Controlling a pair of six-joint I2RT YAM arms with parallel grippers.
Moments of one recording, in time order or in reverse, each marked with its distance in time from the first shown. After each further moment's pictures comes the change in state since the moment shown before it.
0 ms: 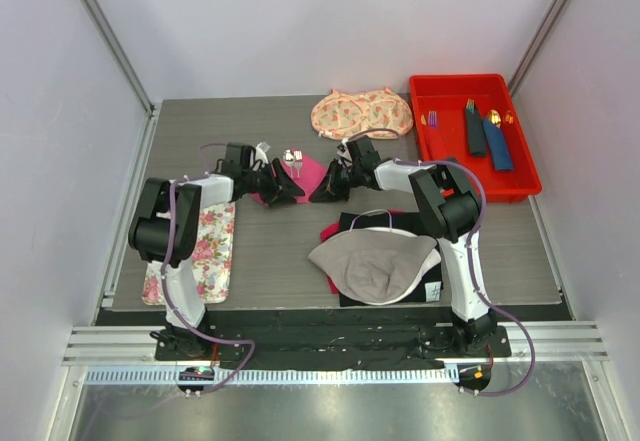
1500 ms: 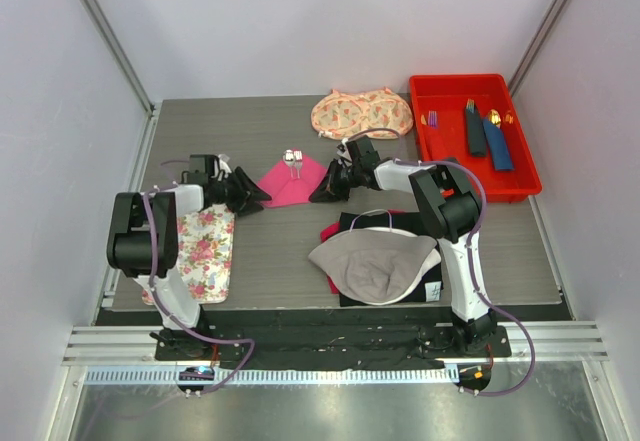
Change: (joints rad) left arm 0.207 -0.109 -0.146 -0.077 -0.067 0.014; right arm 0.001 -0.004 -0.001 -0.004 0.011 0.000
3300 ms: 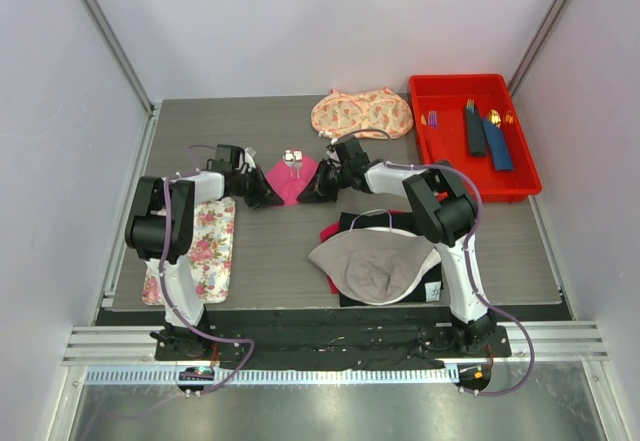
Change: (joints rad) left arm -0.127 0.135 0.172 -0.098 -0.063 0.114; right arm 0.064 -0.012 0.019 0.032 0.020 0.085
